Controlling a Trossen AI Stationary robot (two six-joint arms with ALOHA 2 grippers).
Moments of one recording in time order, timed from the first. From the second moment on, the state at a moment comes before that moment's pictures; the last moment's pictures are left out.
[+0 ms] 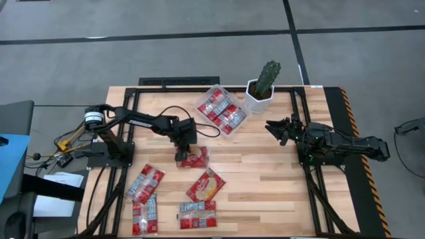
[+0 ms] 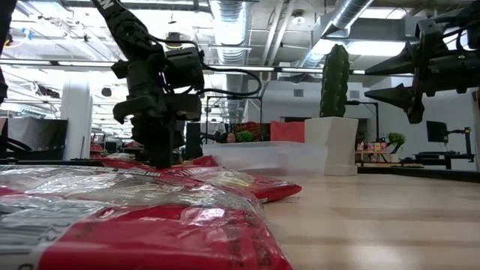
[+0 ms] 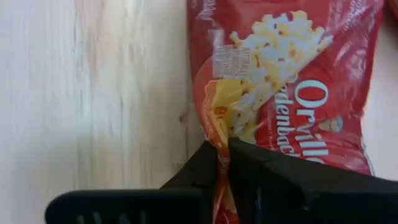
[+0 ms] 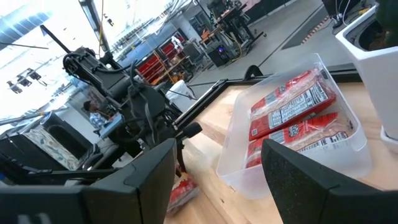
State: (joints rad) left arm 0.21 1.71 0.82 -0.41 0.23 0.14; right arm -0.14 0.07 0.01 0.05 0.27 0.68
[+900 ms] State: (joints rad) left arm 0.25 1.72 1.42 -0.79 0.27 -0.33; right arm -0.14 0.07 0.01 0.05 0.26 0.67
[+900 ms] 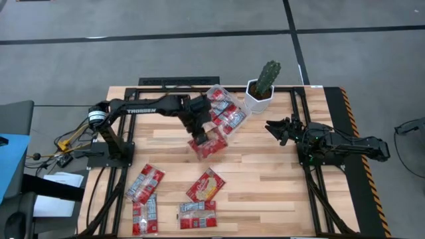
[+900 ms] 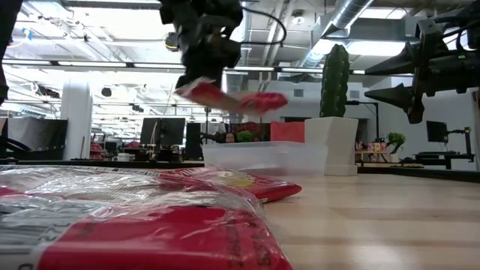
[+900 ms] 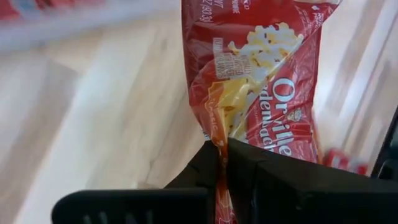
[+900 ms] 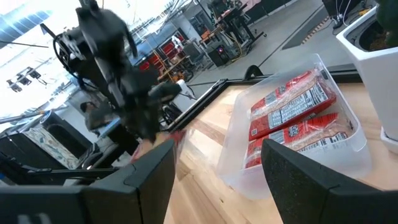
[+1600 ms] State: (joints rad) left arm 0.43 1.96 1.54 -0.47 0.08 -0.42; right arm -0.14 0.07 0.01 0.05 0.26 0.67
